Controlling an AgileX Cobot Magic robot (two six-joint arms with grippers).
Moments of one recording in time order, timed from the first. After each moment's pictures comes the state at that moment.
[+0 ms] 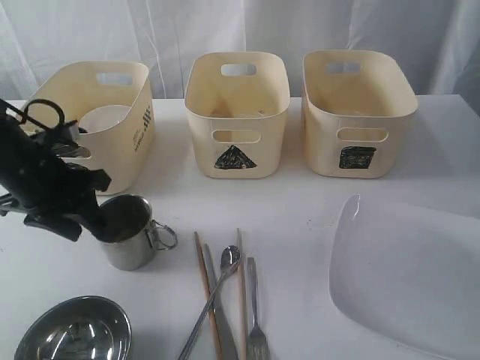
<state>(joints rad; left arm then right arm) -0.15 1.74 -1.11 -0.50 0.98 0.28 -0.06 0.01 0.00 -0.03 0.37 0.04</state>
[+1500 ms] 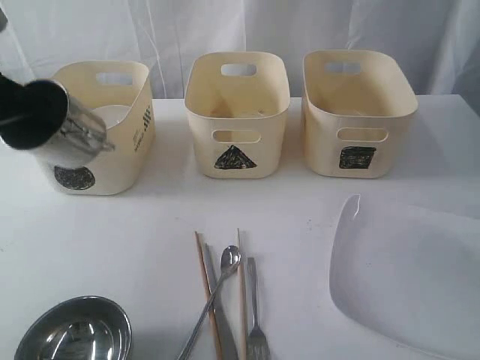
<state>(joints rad) -0.15 1.30 -1.05 -0.38 0.71 0.36 -0.06 0.01 0.00 -0.03 0.37 0.04</state>
